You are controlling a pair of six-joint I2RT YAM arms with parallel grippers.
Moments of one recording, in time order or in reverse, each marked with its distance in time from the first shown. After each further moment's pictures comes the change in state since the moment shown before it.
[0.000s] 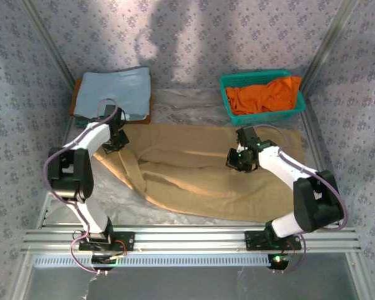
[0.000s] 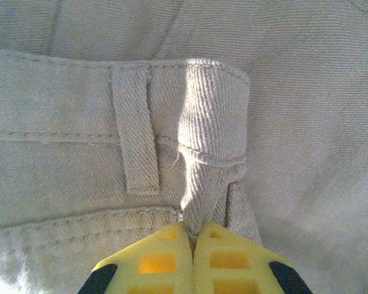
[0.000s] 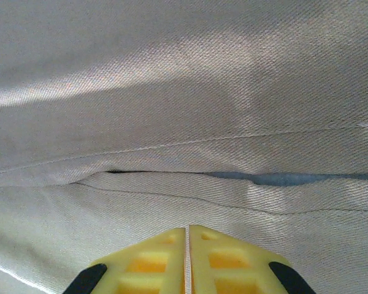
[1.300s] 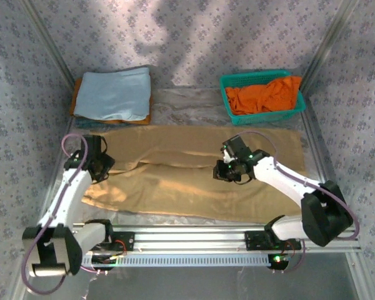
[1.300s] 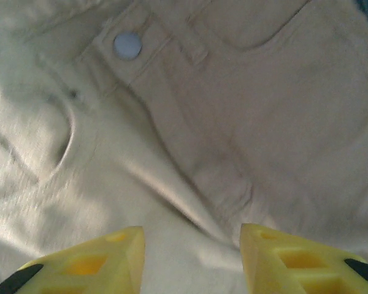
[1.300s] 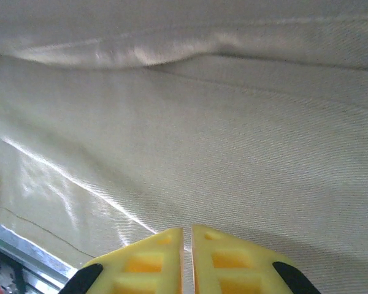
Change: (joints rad) left arm 0.129 -0.605 -0.421 0.026 0.086 -0.363; right arm 0.224 -0.088 -0.060 0.000 -0.071 0.008
